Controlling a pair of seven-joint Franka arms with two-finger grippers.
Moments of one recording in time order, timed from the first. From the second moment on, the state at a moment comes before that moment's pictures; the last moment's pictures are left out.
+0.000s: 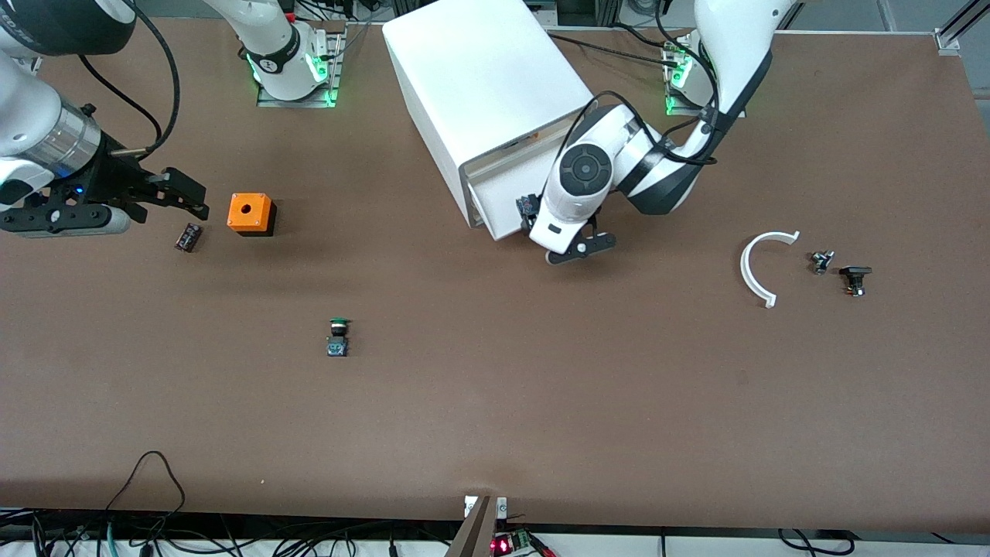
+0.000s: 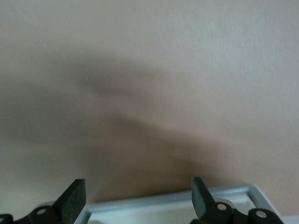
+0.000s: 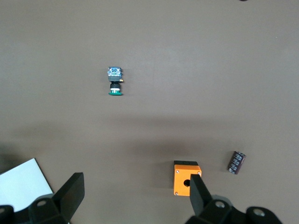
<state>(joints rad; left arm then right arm) -0.24 0.49 -0.49 -1.83 0.05 2.10 -1.05 0.04 0.03 0.08 -1.68 0.05 1.73 0.08</state>
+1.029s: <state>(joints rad) -0.25 0.47 -0.60 -1.85 -0.06 2.02 -1.06 0.03 0.03 0.09 -1.63 -0.01 1.73 0.10</state>
